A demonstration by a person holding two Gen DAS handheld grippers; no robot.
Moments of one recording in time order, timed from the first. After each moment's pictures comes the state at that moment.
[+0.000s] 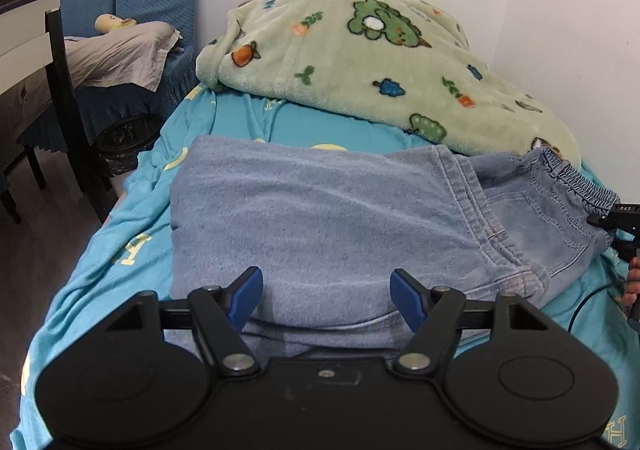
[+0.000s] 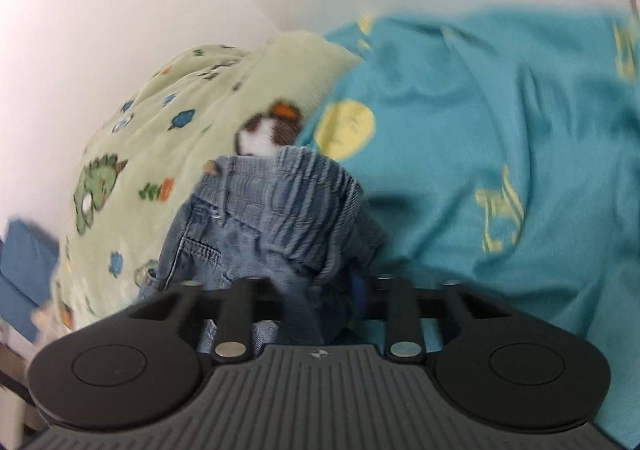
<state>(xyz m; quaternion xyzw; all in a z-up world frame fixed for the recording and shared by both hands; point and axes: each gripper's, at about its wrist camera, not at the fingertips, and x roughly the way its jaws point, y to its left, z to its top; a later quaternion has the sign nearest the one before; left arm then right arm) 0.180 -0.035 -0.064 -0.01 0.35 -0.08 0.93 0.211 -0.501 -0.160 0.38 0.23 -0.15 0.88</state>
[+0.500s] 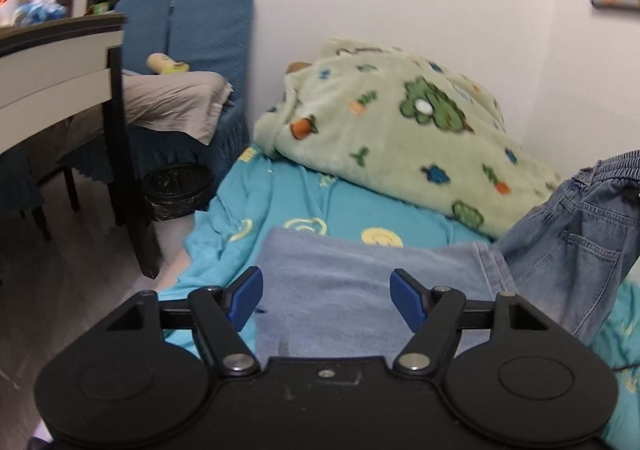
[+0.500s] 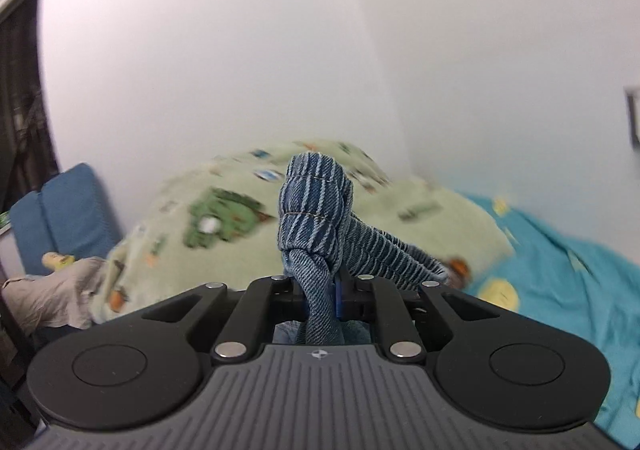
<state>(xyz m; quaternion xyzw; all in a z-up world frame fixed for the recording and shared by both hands) 0.173 0.029 -0.011 -0.06 0.26 -0.02 0.96 0.205 -0.347 -0.007 0.16 0.08 -0.09 0.98</state>
